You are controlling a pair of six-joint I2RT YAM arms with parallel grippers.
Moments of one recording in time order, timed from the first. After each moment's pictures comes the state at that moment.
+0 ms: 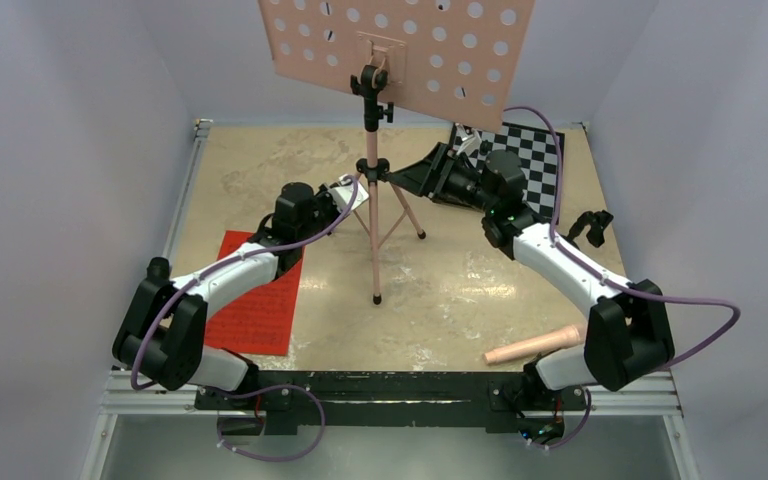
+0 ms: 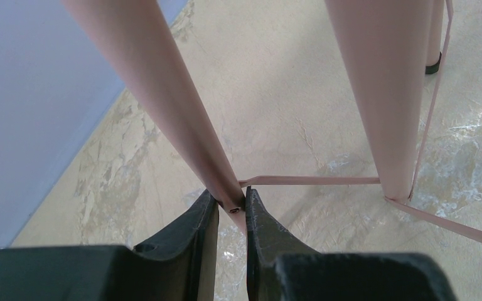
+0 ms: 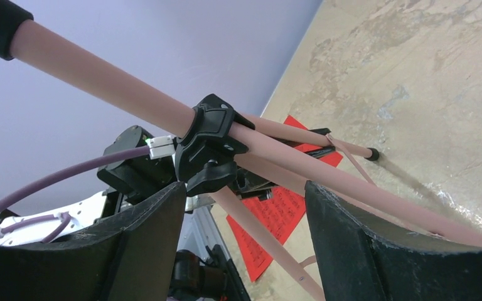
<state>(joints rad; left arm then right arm) -0.46 1.43 0.77 0.27 0.14 0.56 0.43 1.41 1.00 0.39 -0.55 0.92</state>
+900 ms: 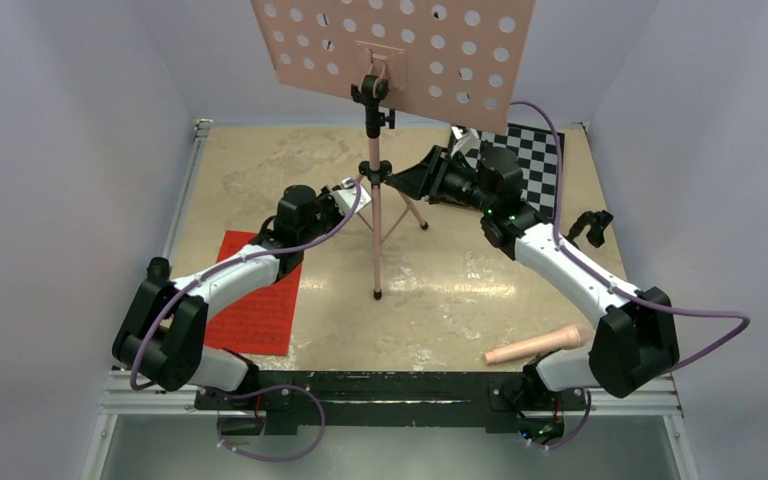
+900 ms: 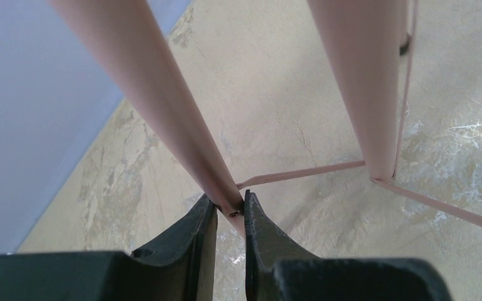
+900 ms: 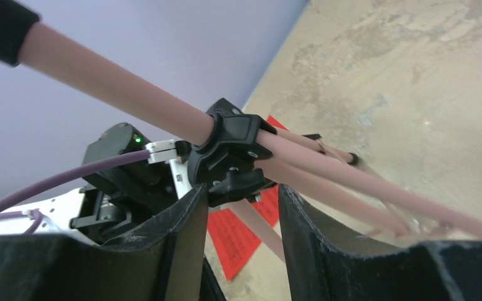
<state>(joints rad) -0.47 1.42 0.76 0.27 0.14 0.56 0.48 1.38 1.05 0.26 -0.48 0.78</state>
